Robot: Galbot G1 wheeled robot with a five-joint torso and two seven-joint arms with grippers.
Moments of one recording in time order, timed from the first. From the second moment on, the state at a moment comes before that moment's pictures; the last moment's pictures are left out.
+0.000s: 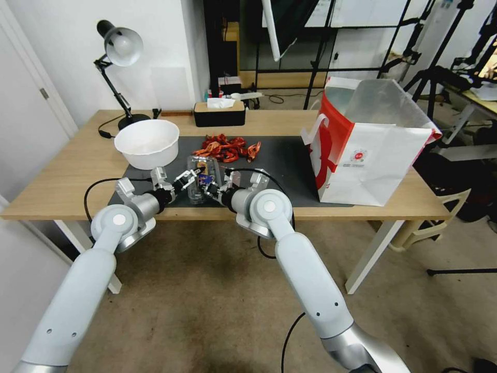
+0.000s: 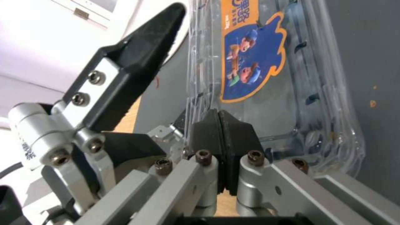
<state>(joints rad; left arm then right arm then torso) 0.88 -1.07 -0.39 -1.65 -1.45 0.57 -0.09 -0.70 1.61 0.05 1.60 1.32 -0.66 0.55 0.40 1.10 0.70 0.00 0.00</state>
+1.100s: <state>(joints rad) 0.83 -1.05 -0.35 -1.60 -1.41 0.63 -0.12 -0.71 1.61 0.05 1.62 1.32 -0.67 0.55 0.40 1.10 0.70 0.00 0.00</state>
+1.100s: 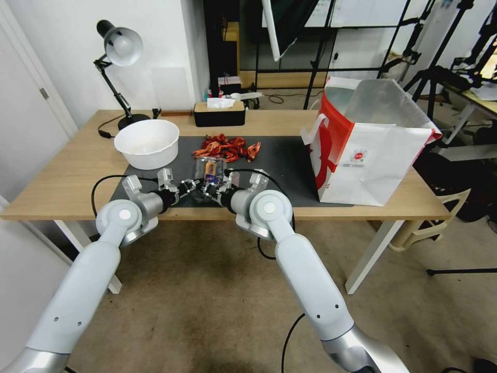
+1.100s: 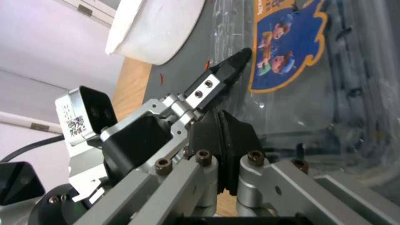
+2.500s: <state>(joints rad) 0.88 -1.02 -0.40 -1.65 -1.48 0.59 -0.11 -1.25 1.24 0.25 2.00 0.26 -0.06 0.09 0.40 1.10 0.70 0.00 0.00</state>
